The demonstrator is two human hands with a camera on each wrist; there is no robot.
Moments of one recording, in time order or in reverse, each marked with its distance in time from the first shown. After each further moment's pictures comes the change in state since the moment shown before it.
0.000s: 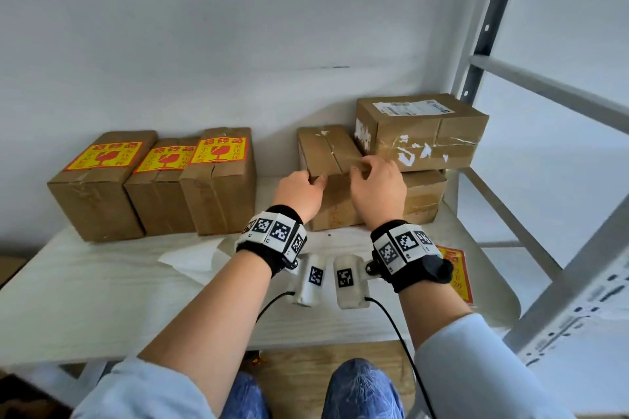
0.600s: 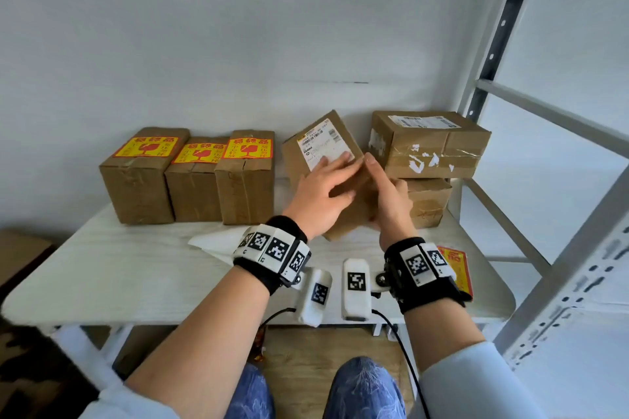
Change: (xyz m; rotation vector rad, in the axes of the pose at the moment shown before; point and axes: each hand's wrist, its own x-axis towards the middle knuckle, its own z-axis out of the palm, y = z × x) left_hand -0.075 0.002 -0.038 -0.195 -0.047 0.432; right_hand -0.047 -0.023 -0.014 0.763 -0.137 0.516
